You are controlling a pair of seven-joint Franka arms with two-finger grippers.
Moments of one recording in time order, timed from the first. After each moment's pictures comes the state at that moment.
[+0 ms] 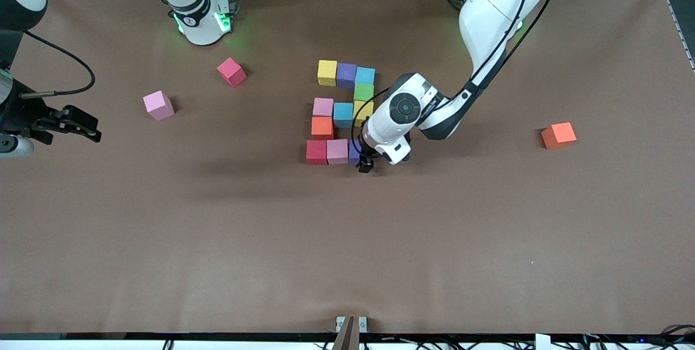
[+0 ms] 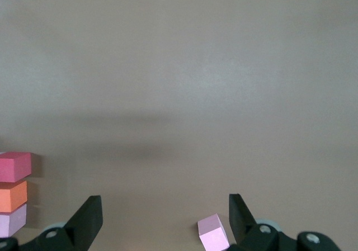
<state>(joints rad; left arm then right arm) -0.36 0.73 -0.43 -1.75 0.04 2.57 -2.22 0.02 0.14 -0.01 -1.47 0.00 1.63 -0.03</state>
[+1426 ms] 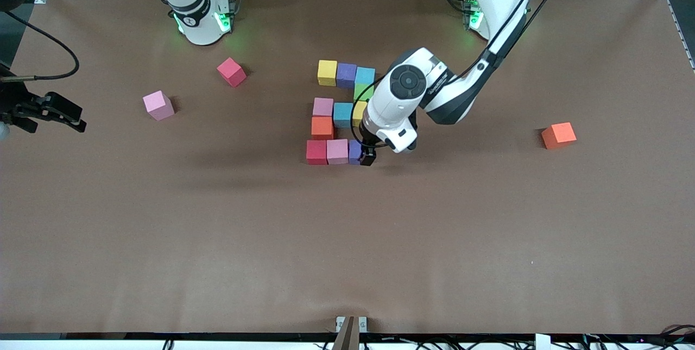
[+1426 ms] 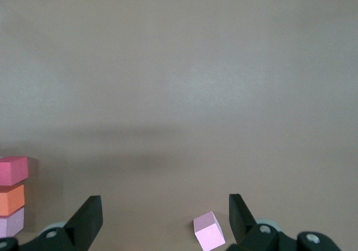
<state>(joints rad) -0.35 0.52 -0.42 -1.72 0.05 2.36 -2.24 -0.01 0.05 -0.02 -1.55 0.00 1.67 -0.03</state>
